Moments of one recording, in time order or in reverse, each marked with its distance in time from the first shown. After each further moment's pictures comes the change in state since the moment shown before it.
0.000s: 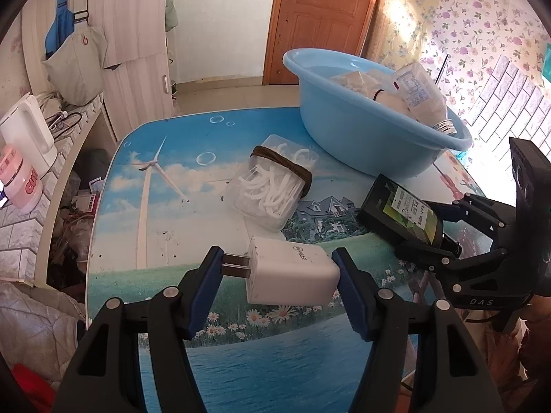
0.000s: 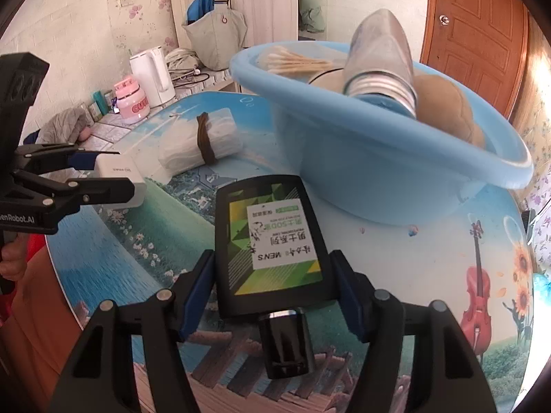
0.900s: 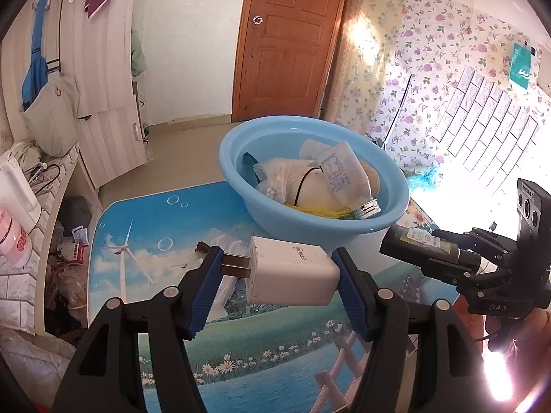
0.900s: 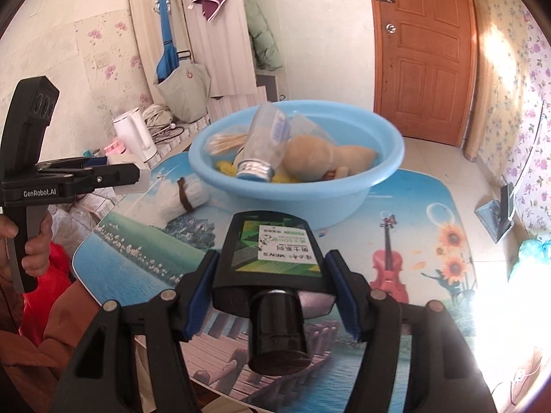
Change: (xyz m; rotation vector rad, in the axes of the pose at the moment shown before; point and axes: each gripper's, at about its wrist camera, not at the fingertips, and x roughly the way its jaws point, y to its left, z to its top) left arm -0.043 -0.051 0.059 0.084 -0.125 -0.091; right arm -0.101 -0.051 -0.009 0.191 -0.159 -0.045
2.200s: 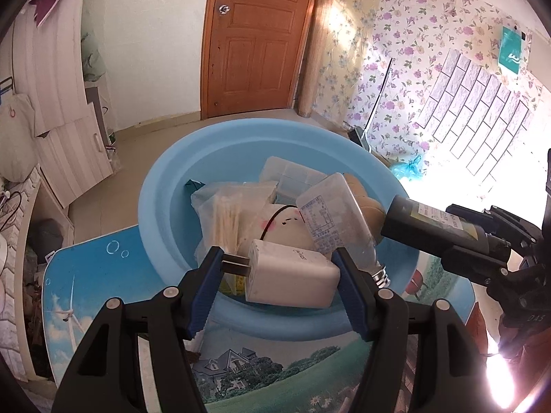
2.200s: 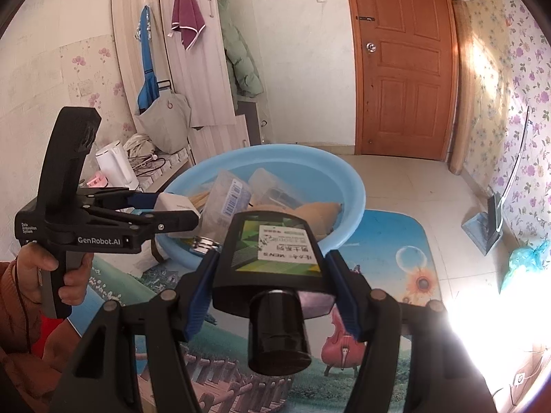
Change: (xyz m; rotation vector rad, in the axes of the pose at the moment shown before) left arm 0.092 -0.028 0.052 0.072 0.048 -0.091; right arm 0.003 -0.030 0.045 0.018 -0.099 -0.047
